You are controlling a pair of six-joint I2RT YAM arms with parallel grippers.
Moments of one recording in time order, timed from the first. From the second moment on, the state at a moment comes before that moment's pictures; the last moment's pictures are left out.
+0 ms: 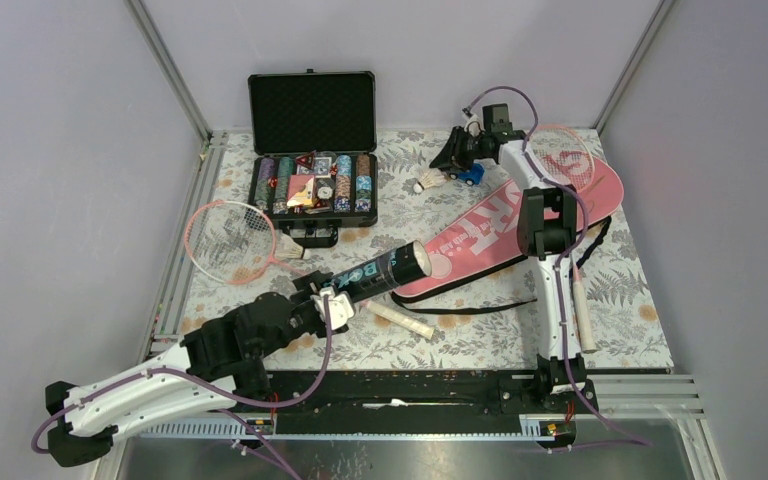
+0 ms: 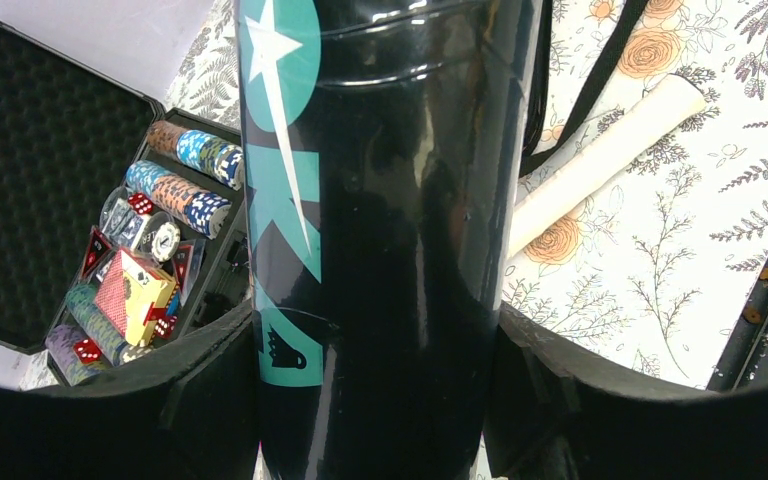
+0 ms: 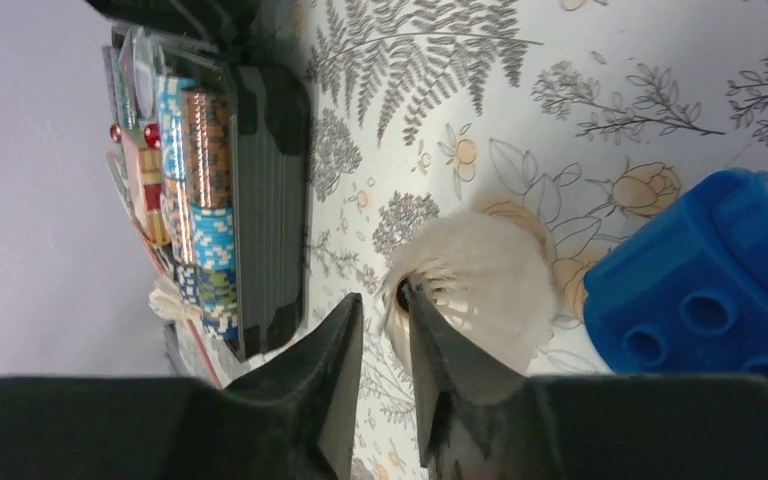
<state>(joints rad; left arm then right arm) -1.13 0.47 0.52 -0.39 -0.27 0.44 0.14 2.62 2.31 -0.53 -0.76 0.48</state>
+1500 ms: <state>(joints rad) -1.13 0.61 0.64 -0.46 -0.28 0.06 0.23 1.01 1.23 -0.50 -0.69 0.65</state>
